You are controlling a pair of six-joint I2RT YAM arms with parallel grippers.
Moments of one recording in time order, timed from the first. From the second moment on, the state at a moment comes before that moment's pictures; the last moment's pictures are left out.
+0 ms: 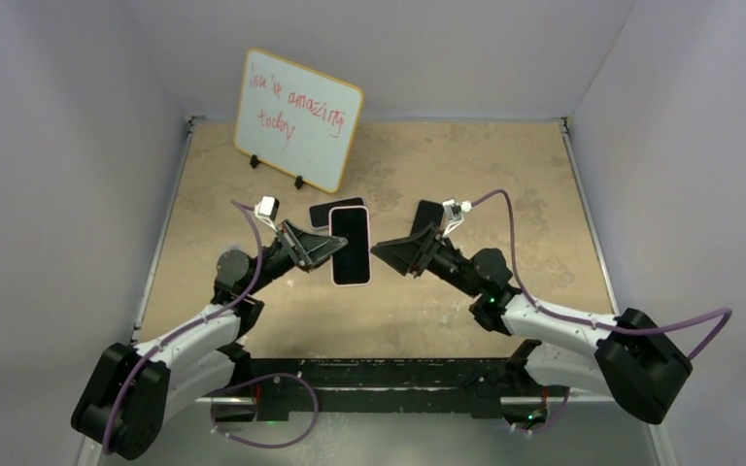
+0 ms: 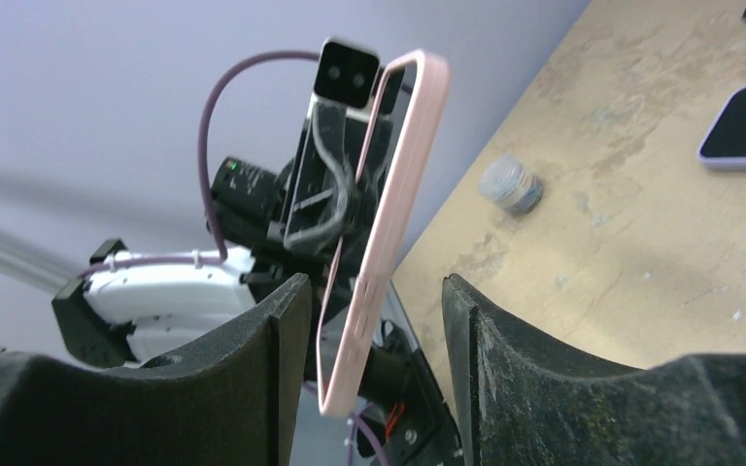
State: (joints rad) left arm -0.41 0.99 0.22 1.02 0.54 -1.45; right arm 0.79 1.13 0.34 0.99 -0.28 1.03
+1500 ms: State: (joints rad) left arm -0.41 0.98 0.26 1.06 0.66 -1.38; right arm 0.76 1.18 0.58 0.65 -0.59 0.93
